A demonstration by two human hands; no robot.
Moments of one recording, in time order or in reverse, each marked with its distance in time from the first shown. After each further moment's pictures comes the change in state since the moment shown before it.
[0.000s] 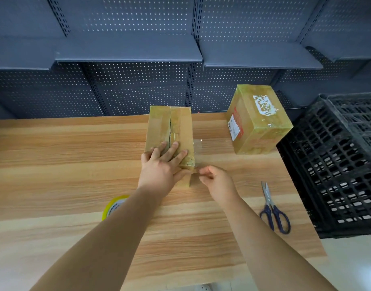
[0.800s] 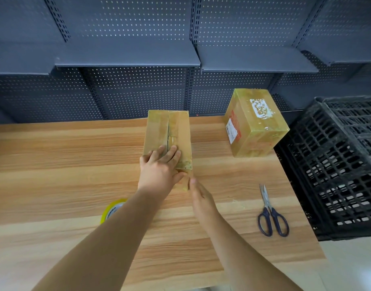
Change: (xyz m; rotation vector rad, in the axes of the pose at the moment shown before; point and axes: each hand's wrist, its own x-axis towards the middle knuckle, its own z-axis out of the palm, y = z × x) left_hand 0.003 0.002 0.004 -0.038 0.053 -0.060; right_hand -0.048 -0.024 0.033 0.386 -0.113 0.072
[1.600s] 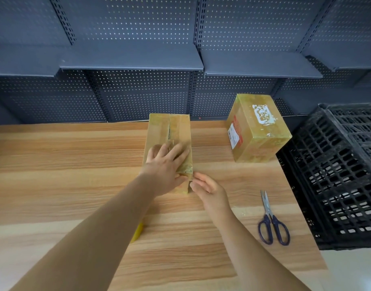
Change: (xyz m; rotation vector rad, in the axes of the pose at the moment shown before) left_hand 0.034 -0.002 -0.026 0.115 -0.468 0.162; right_hand 0.024 -0.001 -0.029 0.103 0.007 -0.052
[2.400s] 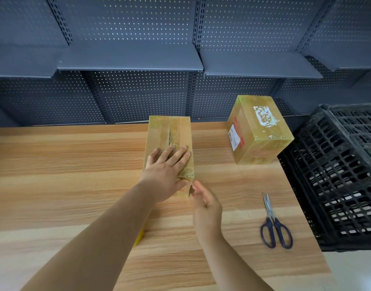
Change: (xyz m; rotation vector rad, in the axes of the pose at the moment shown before) left_hand 0.001 -0.003 0.006 -0.096 -0.040 -0.004; right_hand -0.019 0.012 0.045 0.097 0.354 -0.100
